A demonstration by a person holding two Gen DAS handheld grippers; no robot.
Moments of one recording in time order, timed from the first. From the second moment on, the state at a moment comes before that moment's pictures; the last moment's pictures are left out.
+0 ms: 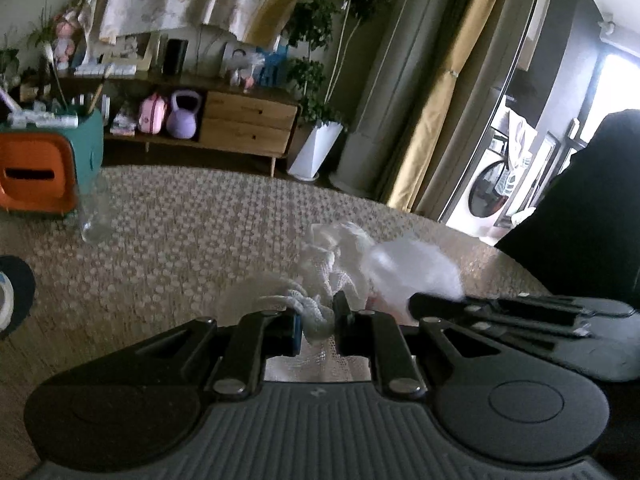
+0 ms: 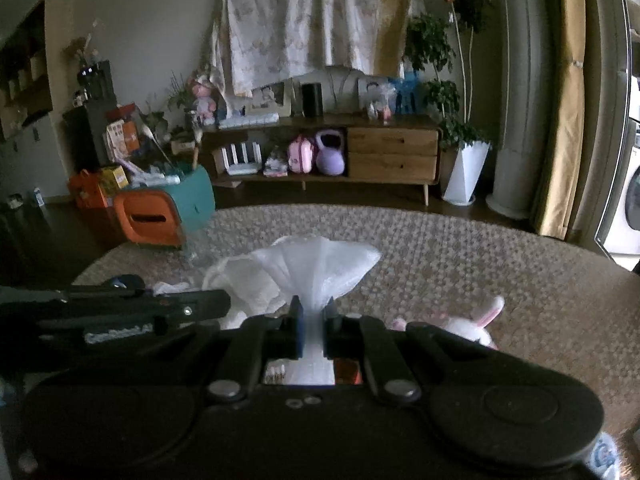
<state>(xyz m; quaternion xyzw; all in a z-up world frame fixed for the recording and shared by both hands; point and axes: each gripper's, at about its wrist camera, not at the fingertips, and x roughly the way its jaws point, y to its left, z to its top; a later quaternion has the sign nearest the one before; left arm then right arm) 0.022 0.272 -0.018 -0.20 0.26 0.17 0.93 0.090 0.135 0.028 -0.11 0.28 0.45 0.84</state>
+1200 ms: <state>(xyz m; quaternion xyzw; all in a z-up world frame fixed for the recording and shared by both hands) 0.000 0.256 -0.099 -0.18 0.37 0.14 0.90 0.051 0.147 -0.046 -0.19 0.33 0.45 0.80</state>
